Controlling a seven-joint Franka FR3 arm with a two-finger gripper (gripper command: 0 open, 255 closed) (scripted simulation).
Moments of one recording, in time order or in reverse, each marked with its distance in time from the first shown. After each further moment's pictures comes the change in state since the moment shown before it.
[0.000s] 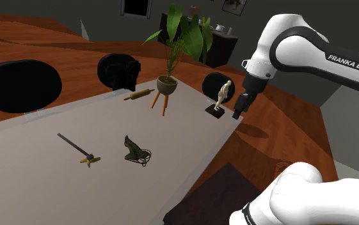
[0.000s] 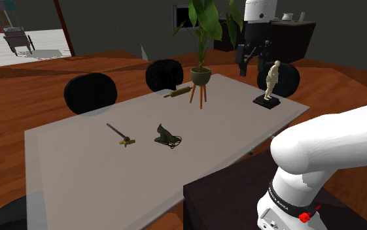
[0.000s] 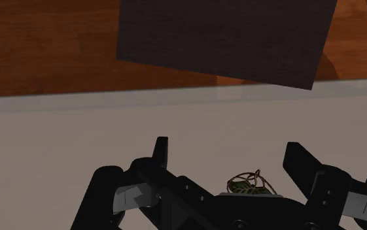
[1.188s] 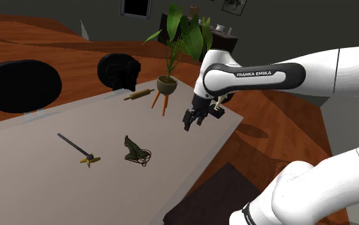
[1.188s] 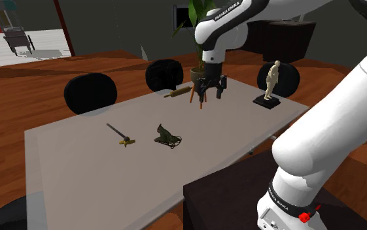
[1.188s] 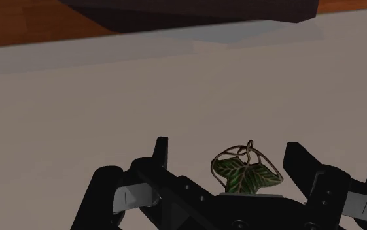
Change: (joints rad) arm 0.069 0.473 0.065 -0.022 0.147 0.477 0.131
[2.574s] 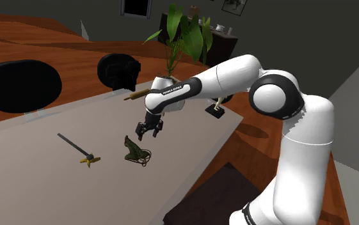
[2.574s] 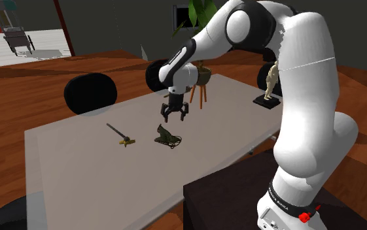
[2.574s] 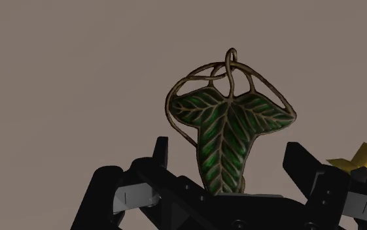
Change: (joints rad) arm 0.064 0.787 0.065 0.488 0.146 0.300 0.075
